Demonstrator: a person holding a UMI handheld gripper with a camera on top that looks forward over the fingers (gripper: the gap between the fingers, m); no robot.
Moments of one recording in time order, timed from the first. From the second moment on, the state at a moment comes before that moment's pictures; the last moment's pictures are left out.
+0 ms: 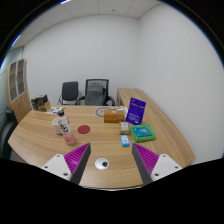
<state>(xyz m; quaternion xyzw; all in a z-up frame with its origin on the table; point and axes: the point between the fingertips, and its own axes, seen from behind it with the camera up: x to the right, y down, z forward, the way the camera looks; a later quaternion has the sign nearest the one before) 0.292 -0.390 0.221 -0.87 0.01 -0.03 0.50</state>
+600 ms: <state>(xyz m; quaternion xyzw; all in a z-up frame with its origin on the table) 0.193 -0.391 0.162 -0.86 -0.03 0.04 0.50</state>
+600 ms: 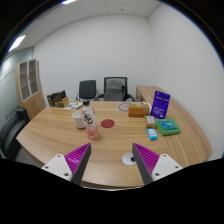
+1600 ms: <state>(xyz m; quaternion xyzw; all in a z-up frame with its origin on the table) 0.066 -0.149 0.059 -0.82 0.02 0.00 0.57</state>
